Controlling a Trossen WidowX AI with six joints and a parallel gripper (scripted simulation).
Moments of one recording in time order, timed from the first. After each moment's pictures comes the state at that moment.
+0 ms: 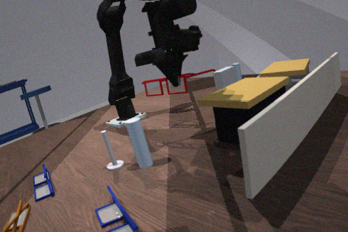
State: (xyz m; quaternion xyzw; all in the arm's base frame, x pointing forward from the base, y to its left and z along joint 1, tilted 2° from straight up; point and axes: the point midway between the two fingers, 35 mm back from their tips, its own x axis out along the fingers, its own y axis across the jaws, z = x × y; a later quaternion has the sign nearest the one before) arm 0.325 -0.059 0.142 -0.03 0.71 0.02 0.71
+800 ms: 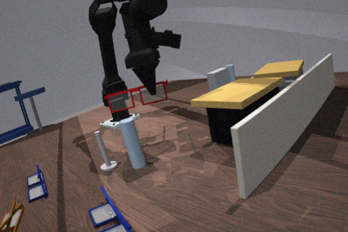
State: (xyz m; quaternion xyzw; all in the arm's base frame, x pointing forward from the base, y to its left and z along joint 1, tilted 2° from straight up) arm 0.332 -0.127 0.145 -0.25 0.66 0.24 0.66
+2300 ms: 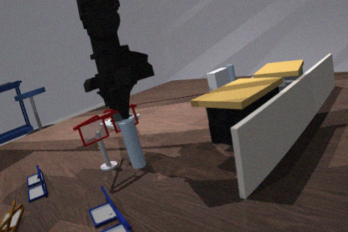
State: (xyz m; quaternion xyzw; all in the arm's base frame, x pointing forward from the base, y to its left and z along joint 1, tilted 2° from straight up) arm 0.325 -0.218 0.117 -0.50 0.52 0.46 0.52
